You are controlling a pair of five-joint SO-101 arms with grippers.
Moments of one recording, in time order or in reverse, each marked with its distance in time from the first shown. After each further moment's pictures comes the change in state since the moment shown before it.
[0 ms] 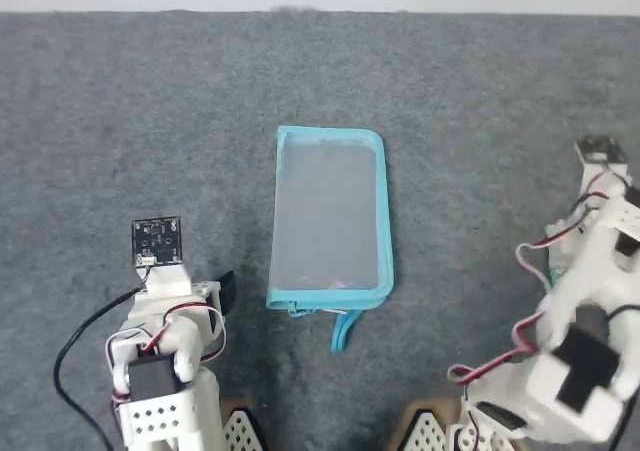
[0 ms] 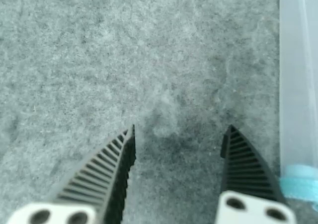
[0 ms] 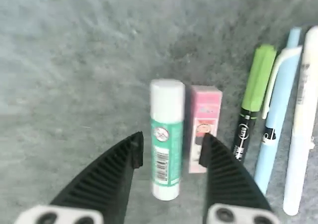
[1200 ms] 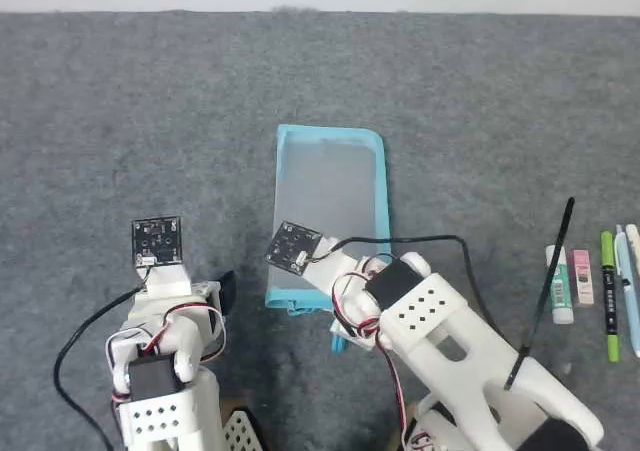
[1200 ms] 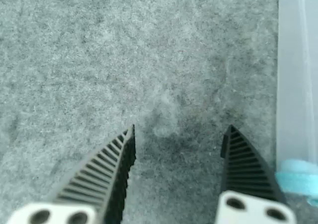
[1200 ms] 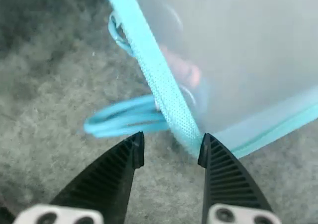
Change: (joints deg) left arm 0.0 0.0 0.0 0.0 0.0; right arm -71.8 -28.1 29.7 -2.6 -6.0
